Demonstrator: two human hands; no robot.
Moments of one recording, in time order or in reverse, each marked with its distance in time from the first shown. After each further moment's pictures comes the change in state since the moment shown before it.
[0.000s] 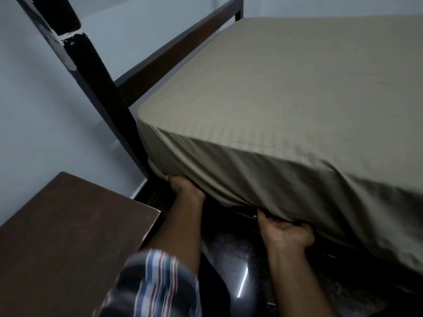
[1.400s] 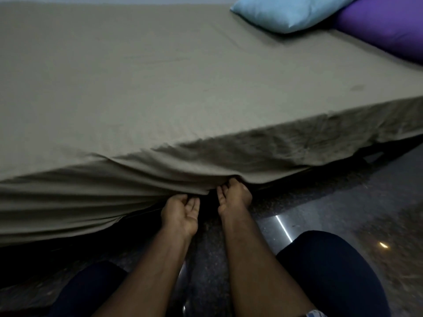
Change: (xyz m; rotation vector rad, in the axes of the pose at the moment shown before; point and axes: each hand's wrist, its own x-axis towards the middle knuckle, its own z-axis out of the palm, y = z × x) left_hand -0.201 -0.273 -0.001 0.491 -0.338 -0.607; right_hand -0.016 -0.242 -0.053 -0.264 0.325 -0.597
